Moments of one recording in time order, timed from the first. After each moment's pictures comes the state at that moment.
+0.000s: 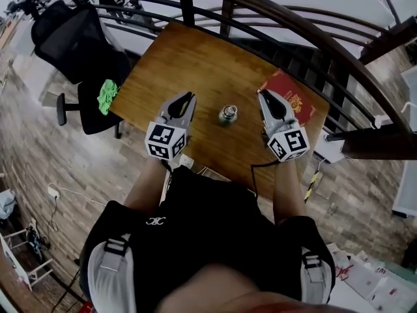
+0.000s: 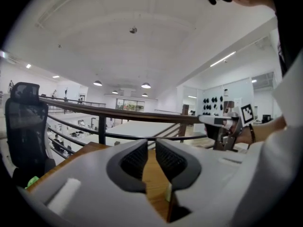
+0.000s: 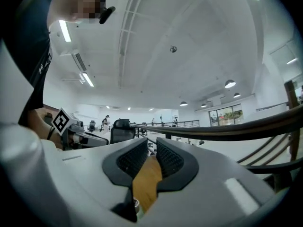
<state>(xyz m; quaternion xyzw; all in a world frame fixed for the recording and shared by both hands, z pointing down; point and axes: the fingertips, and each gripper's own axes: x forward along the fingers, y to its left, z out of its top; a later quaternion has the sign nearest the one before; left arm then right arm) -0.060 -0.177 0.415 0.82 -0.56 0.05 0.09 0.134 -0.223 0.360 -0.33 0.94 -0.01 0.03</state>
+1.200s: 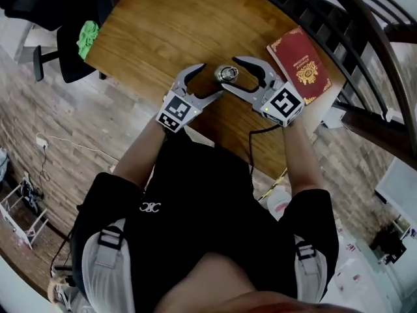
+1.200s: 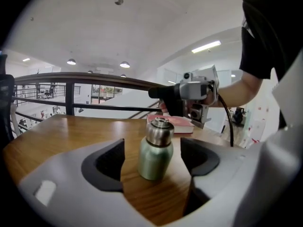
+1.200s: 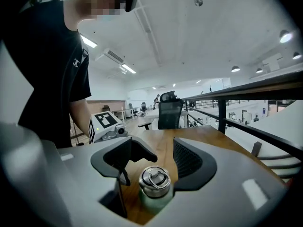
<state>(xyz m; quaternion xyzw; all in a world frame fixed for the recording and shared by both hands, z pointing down) 0.048 -0.175 0.575 0.89 -0.41 0.14 0.14 0.055 -0.191 0.479 -0.01 0.99 -0.07 -0.12</state>
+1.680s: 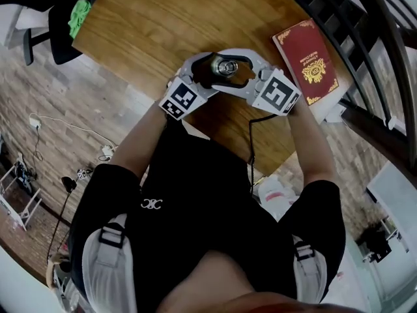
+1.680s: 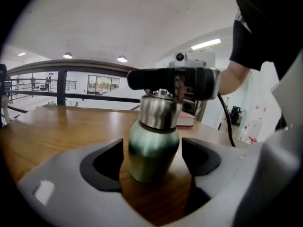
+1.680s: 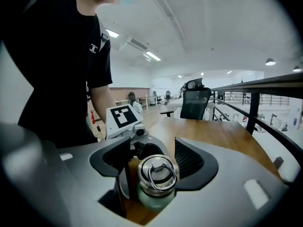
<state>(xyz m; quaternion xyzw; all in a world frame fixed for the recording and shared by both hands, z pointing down) 0.080 -0.193 0.626 0.90 -0.39 0.15 0.16 0.037 -0.167 0.523 0.16 0.97 -0.01 -0.19</state>
